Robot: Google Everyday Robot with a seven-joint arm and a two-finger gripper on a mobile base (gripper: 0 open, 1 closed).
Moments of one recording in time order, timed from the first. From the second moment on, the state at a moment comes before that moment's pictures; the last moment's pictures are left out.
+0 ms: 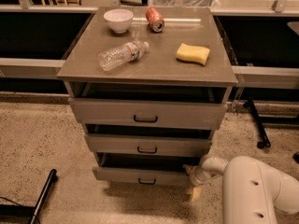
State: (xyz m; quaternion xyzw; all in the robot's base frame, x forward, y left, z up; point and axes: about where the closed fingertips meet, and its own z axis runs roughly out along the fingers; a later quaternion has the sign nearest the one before) arm 0.581 -0.216 0.152 -0.74 0.65 0.09 0.17
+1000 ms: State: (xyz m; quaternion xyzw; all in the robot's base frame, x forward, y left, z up) arm 0.540 -0.203 0.151 -0.74 0.64 0.14 0.15
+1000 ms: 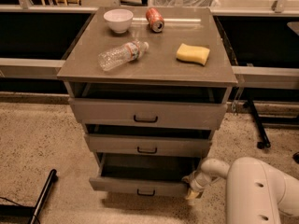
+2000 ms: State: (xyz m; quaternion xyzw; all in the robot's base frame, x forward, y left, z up) arm 0.540 -0.202 0.151 -0.74 0.64 0.14 0.15
